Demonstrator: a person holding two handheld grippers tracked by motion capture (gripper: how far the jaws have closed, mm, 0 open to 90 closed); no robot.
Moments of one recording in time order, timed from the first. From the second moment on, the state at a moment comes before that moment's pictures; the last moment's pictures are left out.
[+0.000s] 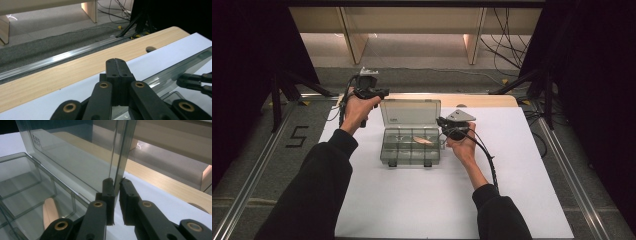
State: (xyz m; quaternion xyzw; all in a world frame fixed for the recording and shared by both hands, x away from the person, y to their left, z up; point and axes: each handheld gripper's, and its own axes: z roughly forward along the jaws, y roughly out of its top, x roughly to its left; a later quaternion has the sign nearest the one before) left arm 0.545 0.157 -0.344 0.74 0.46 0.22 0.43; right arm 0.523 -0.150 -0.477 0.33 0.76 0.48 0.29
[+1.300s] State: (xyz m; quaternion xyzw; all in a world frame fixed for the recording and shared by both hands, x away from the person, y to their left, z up) left arm 0.510 0.157 -0.370 0.78 0.43 0.18 0.42; right arm 0.456 -0.160 -0.418 0.34 0.76 0.51 0.23
